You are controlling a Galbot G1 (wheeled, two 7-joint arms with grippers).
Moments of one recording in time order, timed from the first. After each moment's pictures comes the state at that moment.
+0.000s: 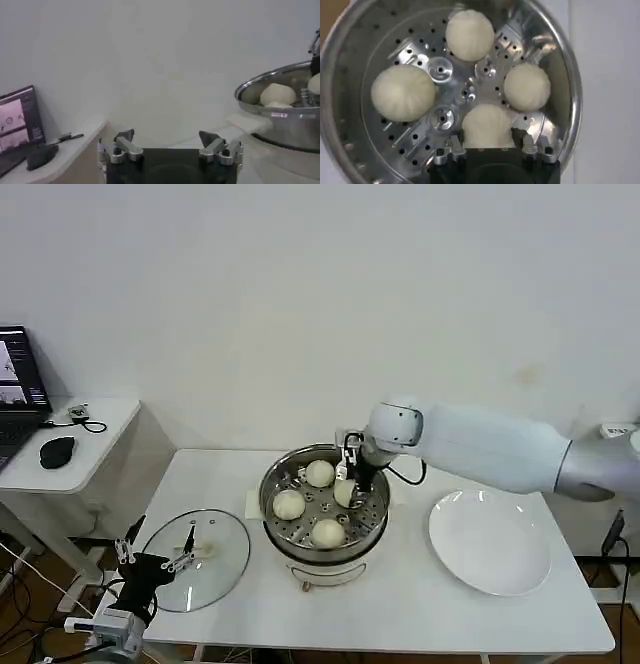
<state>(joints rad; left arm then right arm) 1.64 -1.24 -0.70 -2.15 -0.01 0.13 0.00 0.46 1.07 -1.28 1.34 0.50 -0.64 -0.83</state>
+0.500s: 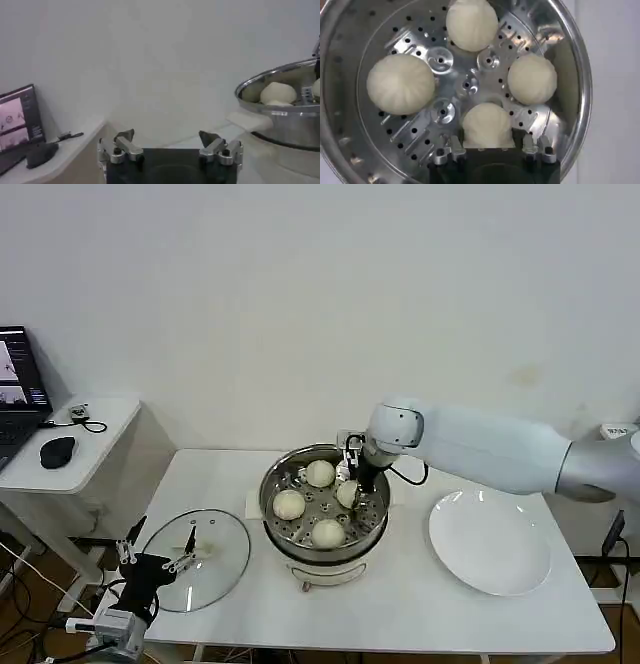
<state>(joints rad) 1.64 -1.25 -0.70 -2.16 -0.01 0.13 0.00 0.46 1.05 -1.28 1.35 0.48 -0.65 -0.84</state>
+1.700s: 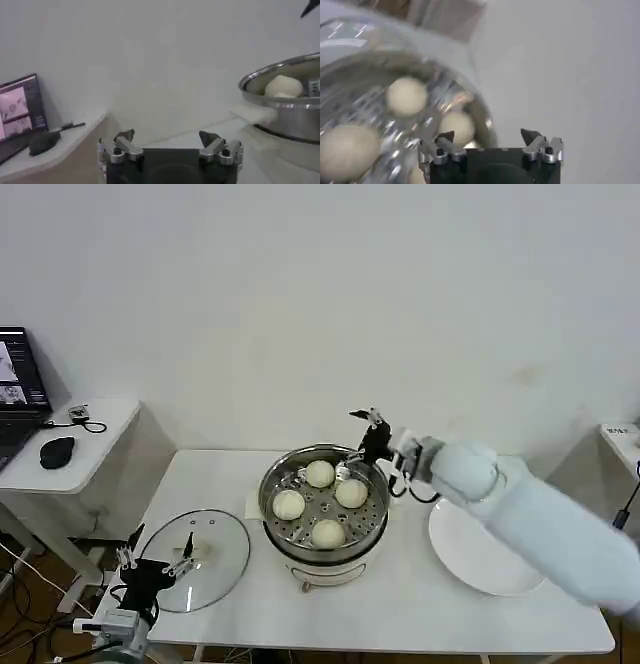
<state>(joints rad) 1.62 -1.26 -0.68 -2.09 0.01 0.14 -0.03 -0.39 0.82 -0.28 1.77 0.33 -0.31 -0.20</state>
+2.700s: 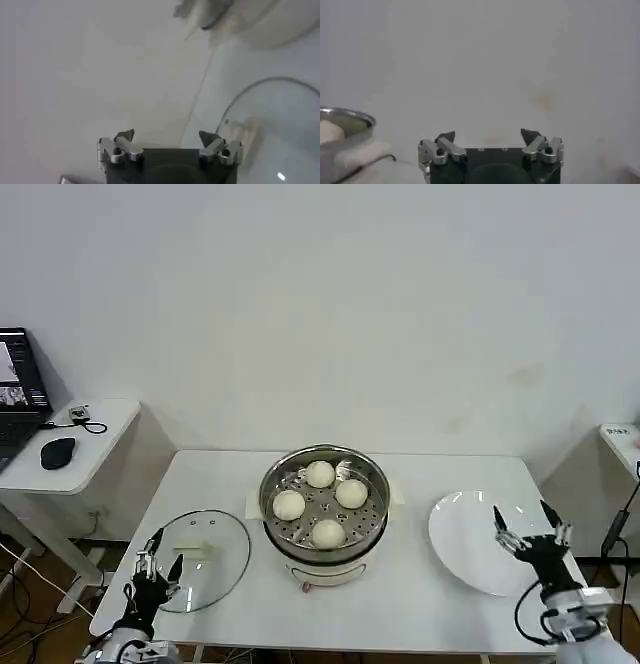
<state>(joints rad) 1.60 -1.18 -0.64 -1.87 1.01 -0.02 -0.10 -1.52 1.30 0.92 1.96 0.25 0.01 -0.22</state>
